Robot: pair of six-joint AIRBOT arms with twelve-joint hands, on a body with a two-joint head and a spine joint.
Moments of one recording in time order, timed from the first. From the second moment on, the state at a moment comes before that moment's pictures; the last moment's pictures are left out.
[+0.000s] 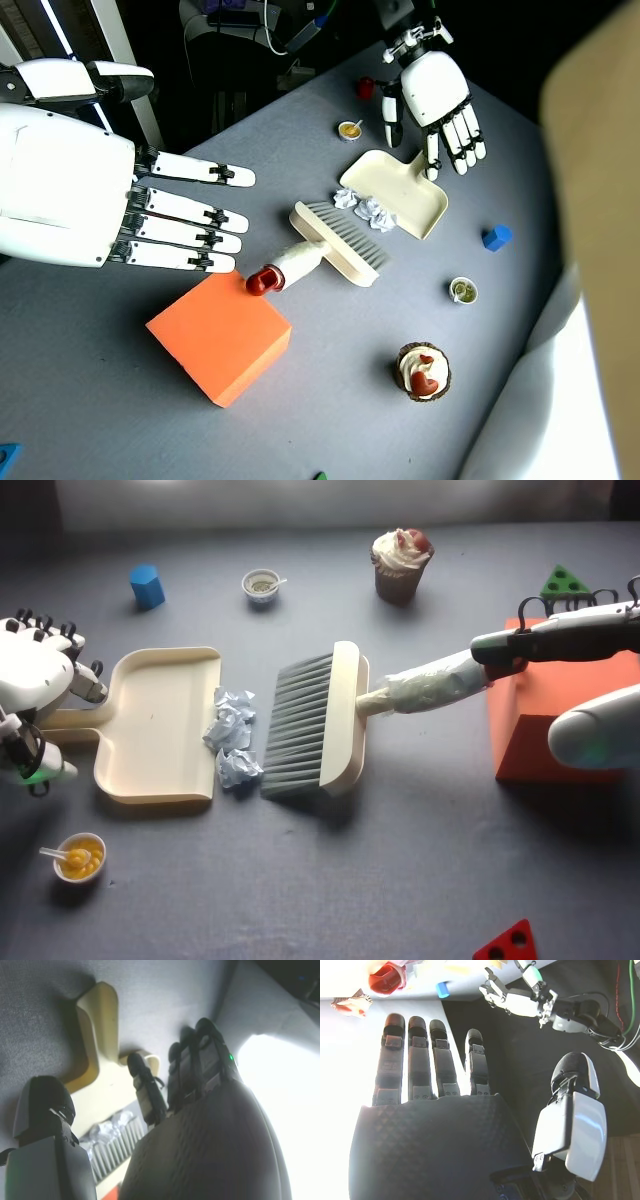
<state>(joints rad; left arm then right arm) 0.64 -0.95 1.07 -1.18 -0.58 2.18 -0.04 -0.22 0.79 -1.73 0.25 1.16</state>
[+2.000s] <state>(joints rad) 0.64 -1.06 1.12 -1.18 -0.66 2.22 -0.05 -0.32 0.56 -2.34 -0.67 1.01</state>
